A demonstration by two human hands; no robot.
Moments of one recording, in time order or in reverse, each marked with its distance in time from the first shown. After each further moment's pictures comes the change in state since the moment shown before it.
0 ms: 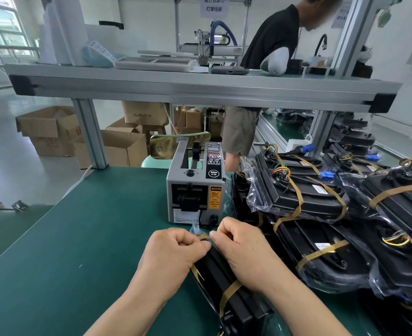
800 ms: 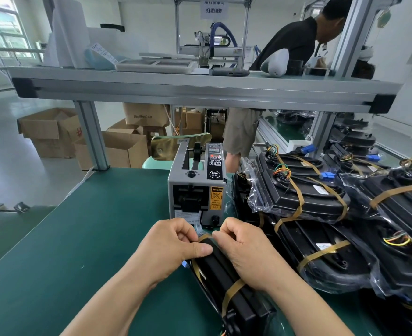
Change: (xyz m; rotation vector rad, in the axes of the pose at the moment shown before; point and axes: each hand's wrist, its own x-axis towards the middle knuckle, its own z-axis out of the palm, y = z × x) left_hand 0.028 -0.002 -0.017 0.044 -0.183 0.045; right_hand 0.000 0.001 -0.003 0.020 -0.022 -0.007
